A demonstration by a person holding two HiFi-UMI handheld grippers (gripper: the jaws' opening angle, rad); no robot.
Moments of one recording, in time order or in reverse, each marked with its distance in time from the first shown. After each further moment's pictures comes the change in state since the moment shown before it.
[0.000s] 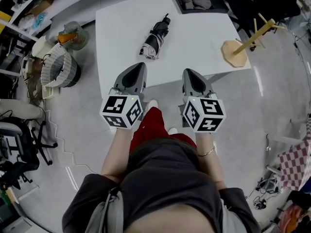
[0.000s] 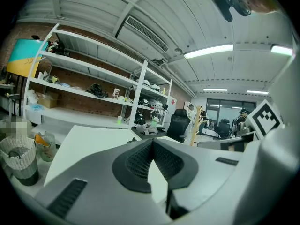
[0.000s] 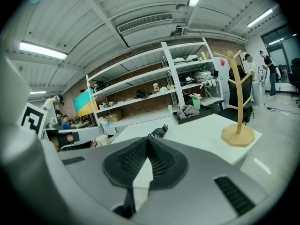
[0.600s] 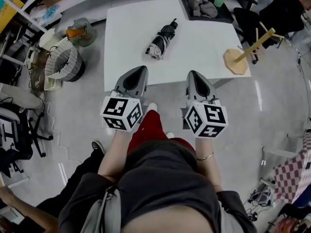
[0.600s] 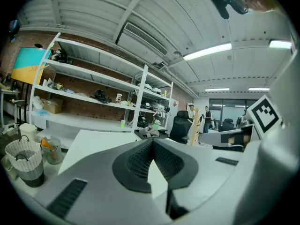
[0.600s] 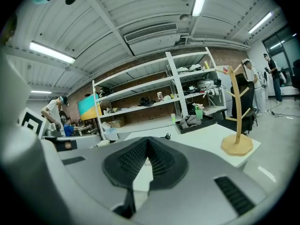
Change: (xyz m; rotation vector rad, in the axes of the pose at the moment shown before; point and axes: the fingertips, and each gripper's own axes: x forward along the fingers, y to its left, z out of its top) left arm -0.039 -0.013 0.006 0.026 -0.038 0.049; right arm -0.032 0.014 0.023 -0.042 -0.101 0.034
